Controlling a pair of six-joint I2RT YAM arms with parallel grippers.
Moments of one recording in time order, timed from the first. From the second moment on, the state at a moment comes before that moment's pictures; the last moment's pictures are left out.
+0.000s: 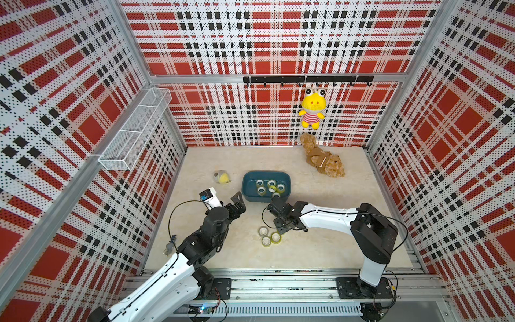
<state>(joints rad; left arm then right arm) -0.65 0.68 0.50 -0.17 -0.53 -0.81 0.97 1.83 1.16 -0.60 0.24 0.44</state>
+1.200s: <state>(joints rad) -0.65 0.67 0.50 -0.17 -0.56 -0.80 0.98 1.78 1.02 -0.50 0.22 0.55</state>
